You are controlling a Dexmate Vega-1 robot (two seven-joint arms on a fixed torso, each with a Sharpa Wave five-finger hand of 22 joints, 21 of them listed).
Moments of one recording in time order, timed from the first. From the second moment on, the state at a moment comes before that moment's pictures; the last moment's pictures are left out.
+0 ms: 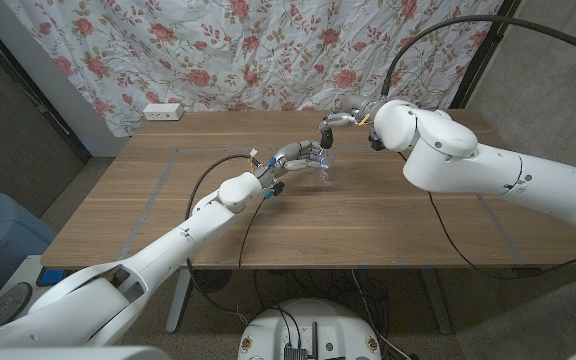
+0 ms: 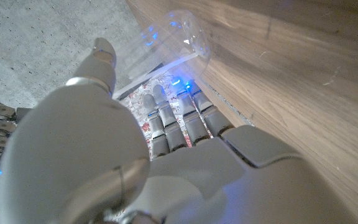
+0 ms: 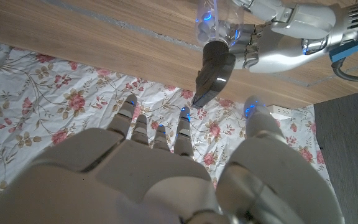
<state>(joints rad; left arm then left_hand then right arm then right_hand) 0.65 0.44 0.68 -1.29 -0.24 -0.29 -0.13 1.03 -0.03 0.35 -0.17 0.20 0.30 -0.04 0.83 0.44 0.49 -0.11 0.55 0.49 0.51 -0.05 0.40 0.38 0.41 -0.05 0.26 0.19 -0.20 -0.90 -1.11 -2.40 -0.32 -1.19 0.30 0.53 -0.03 0.47 -0.18 0.30 0.25 0.02 0.28 0.27 -0.07 0.10 0.20 0.20 -0.07 0.18 0.21 0.24 0.16 0.21 0.18 0.17</state>
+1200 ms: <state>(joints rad) 0.65 0.43 0.68 -1.28 -0.24 -0.29 -0.13 1.02 -0.03 0.35 -0.17 0.21 0.30 -0.03 0.83 0.43 0.49 -0.11 0.55 0.49 0.52 -0.05 0.38 0.38 0.41 -0.05 0.26 0.19 -0.13 -0.85 -1.22 -2.34 -0.34 -1.22 0.30 0.63 -0.02 0.51 -0.18 0.30 0.30 0.00 0.32 0.30 -0.04 0.08 0.21 0.20 -0.04 0.14 0.22 0.24 0.20 0.19 0.19 0.17</state>
